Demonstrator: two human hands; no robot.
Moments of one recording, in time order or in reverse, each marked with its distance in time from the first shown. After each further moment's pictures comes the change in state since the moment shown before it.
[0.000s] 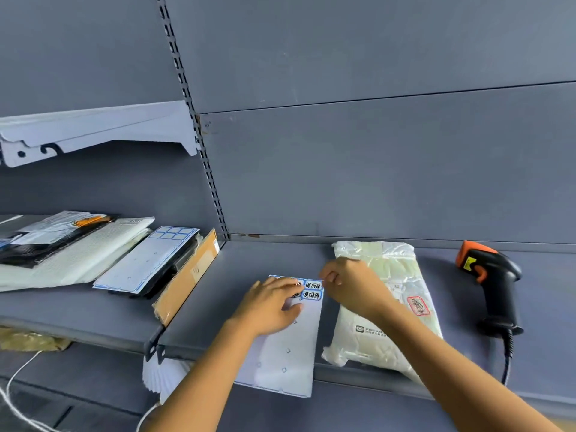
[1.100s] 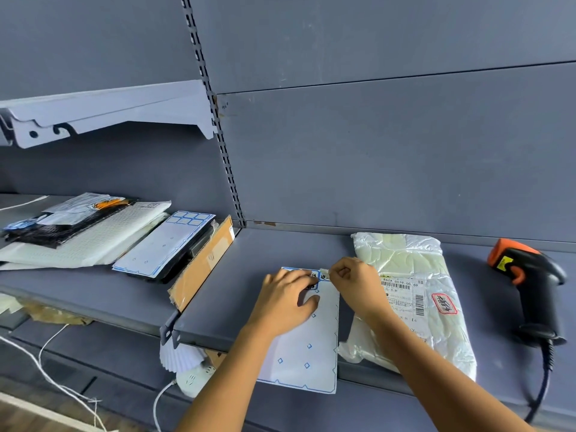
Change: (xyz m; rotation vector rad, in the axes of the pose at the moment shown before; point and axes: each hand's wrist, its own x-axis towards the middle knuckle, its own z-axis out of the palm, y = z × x) left_hand -0.006 0.004 0.012 -0.121 0.160 -0.070; right_hand 0.019 0.006 0.055 0.303 0.173 0.185
